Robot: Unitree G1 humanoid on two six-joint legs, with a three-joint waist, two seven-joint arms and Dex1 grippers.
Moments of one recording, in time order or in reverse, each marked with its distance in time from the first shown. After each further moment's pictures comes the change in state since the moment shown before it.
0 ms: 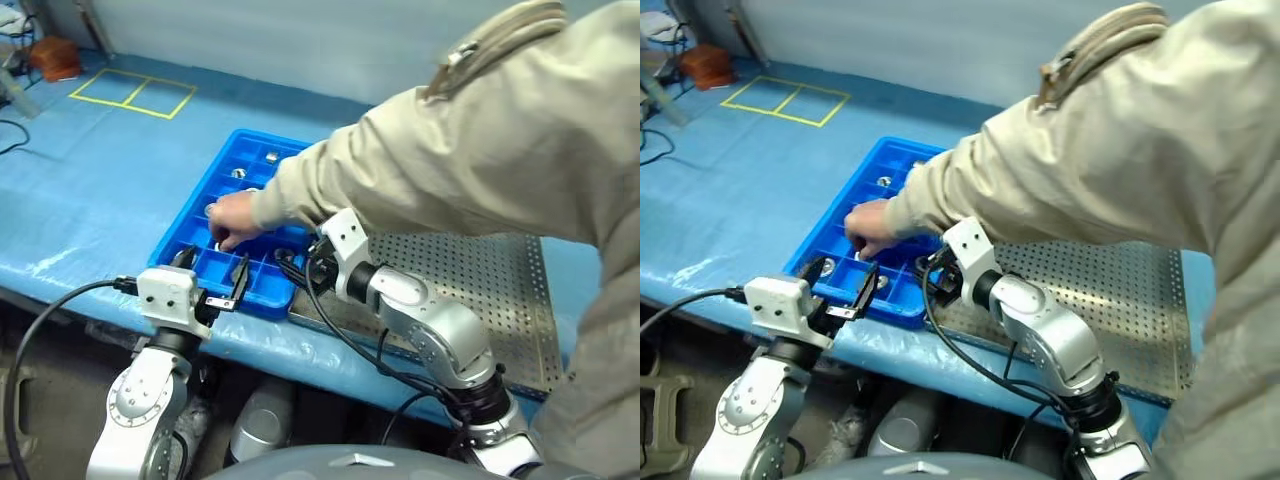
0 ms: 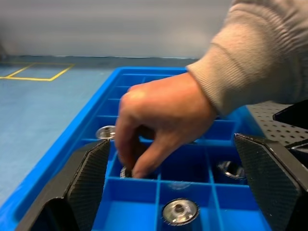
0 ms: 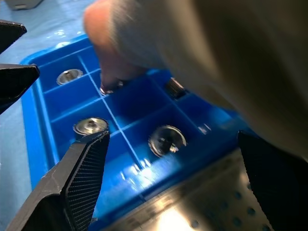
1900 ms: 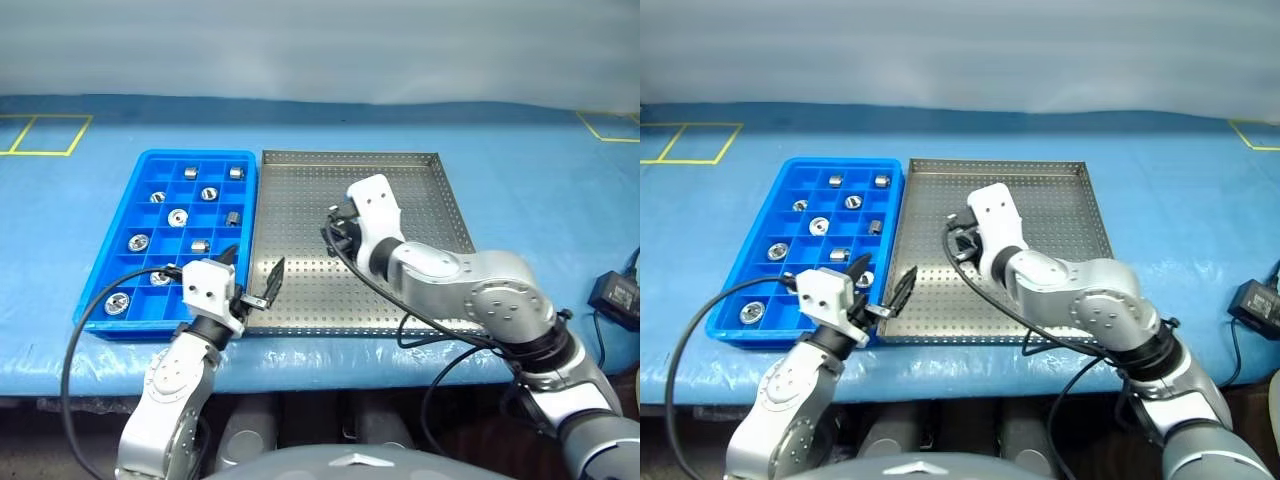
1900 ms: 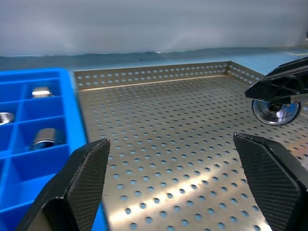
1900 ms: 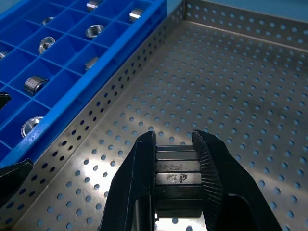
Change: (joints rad) left arm -0.049 -0.019 -0.081 0.095 -0.011 -0.044 0.005; right arm -0.328 -0.334 0.113 0.045 0.811 -0.025 -0.736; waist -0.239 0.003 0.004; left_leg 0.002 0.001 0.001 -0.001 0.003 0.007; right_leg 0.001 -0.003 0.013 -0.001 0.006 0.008
